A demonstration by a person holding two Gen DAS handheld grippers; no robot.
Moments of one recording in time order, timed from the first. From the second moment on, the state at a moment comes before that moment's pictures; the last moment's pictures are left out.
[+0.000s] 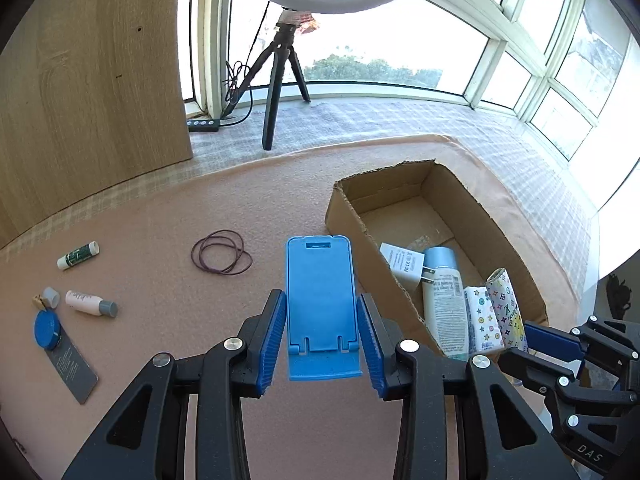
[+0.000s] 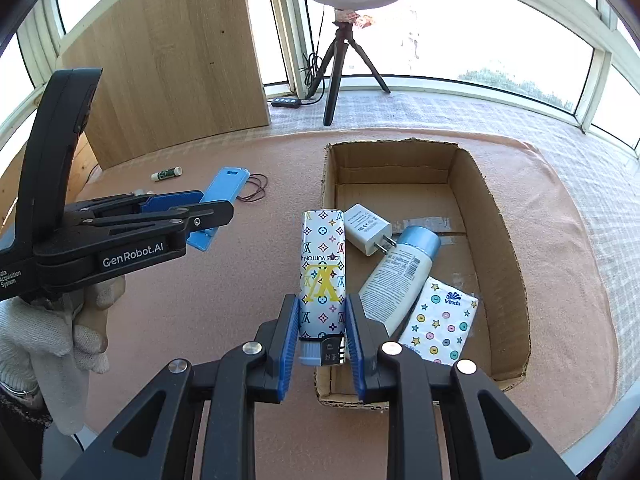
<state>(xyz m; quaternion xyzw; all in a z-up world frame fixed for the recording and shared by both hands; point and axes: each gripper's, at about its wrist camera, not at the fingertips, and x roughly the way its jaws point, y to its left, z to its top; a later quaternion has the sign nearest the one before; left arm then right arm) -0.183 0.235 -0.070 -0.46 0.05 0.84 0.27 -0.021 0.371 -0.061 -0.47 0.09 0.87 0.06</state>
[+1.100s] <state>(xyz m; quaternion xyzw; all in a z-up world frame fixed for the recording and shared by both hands) -0.210 0.351 -0.074 -0.47 0.05 0.83 0.30 -0.009 0.434 -0.080 -0.48 0.10 0.87 0.08</state>
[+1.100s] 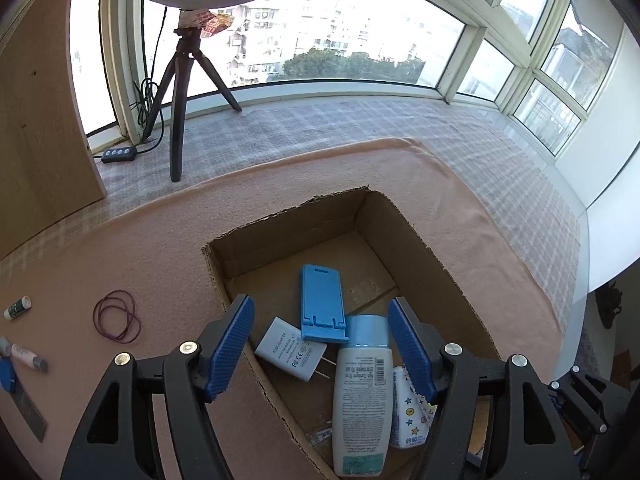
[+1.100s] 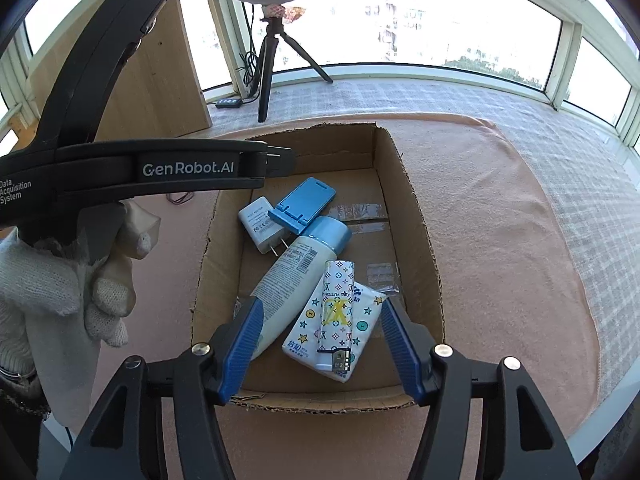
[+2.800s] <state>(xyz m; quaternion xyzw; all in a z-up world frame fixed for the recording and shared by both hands) -0.239 0.046 -0.090 -0.50 -0.03 0.86 0.08 -0.151 0.318 -0.071 -0.50 0.12 0.86 -0.02</state>
